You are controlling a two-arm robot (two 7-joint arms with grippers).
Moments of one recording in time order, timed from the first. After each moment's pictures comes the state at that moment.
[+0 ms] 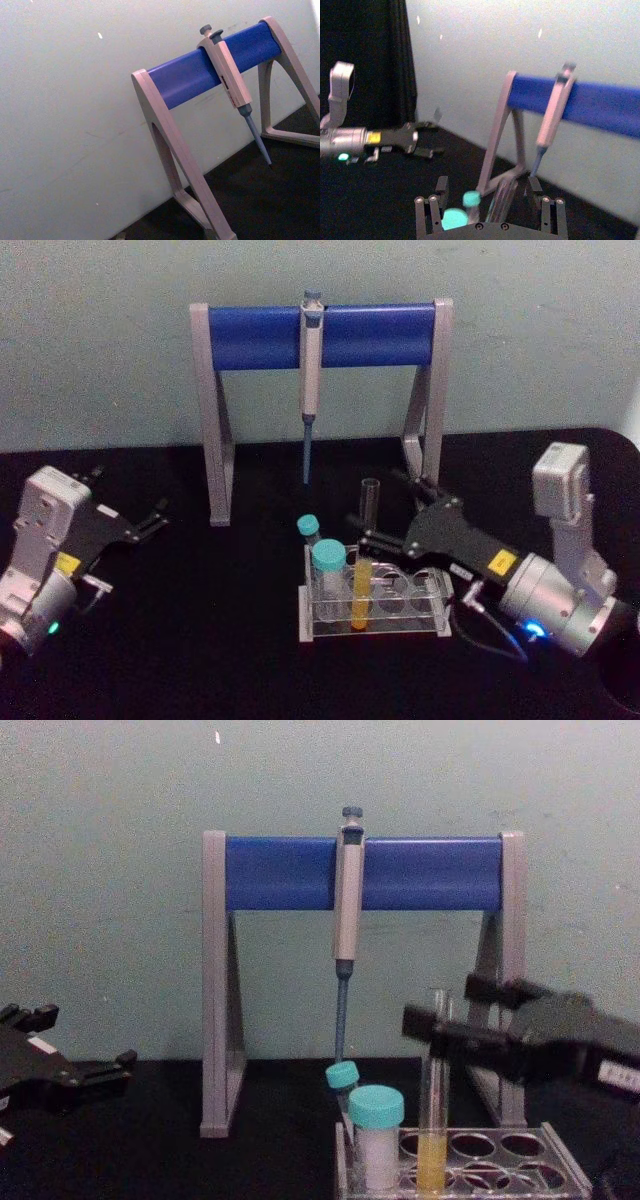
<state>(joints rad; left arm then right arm) -0.20 0.60 0.45 -1.41 -0.25 -0.12 0.03 0.17 0.46 -0.41 -1.55 0.48 -0.11 0.52</state>
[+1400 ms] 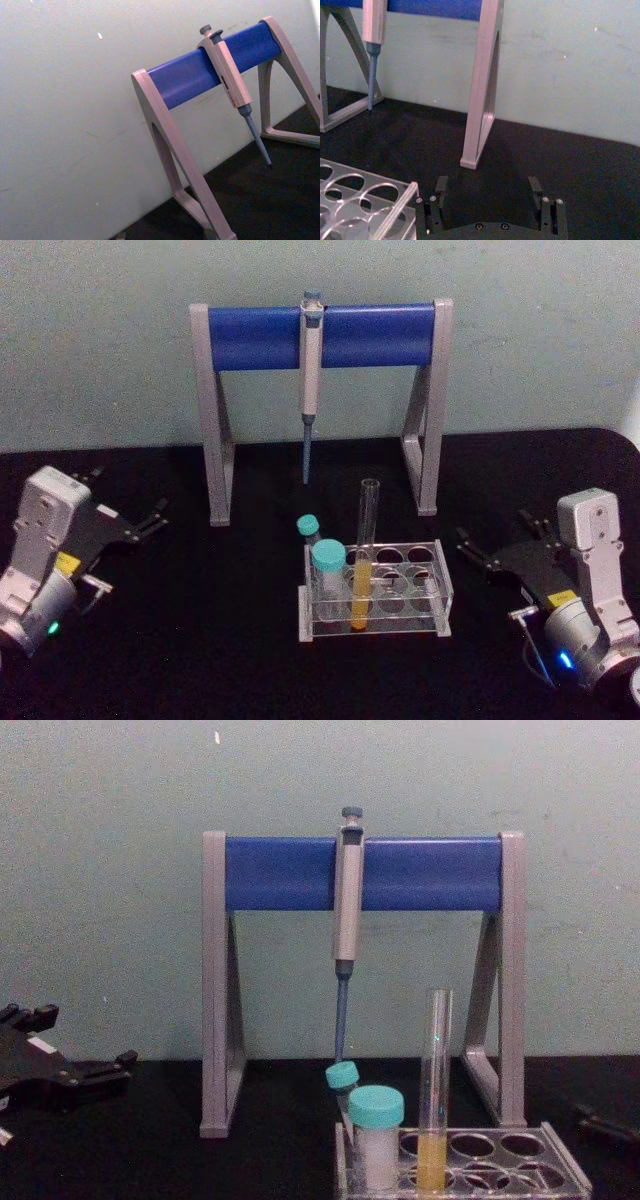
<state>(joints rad) -0.20 0.60 0.45 -1.41 -0.25 -0.12 0.03 0.02 0.30 -0.21 -1.49 0.18 0.00 0.07</state>
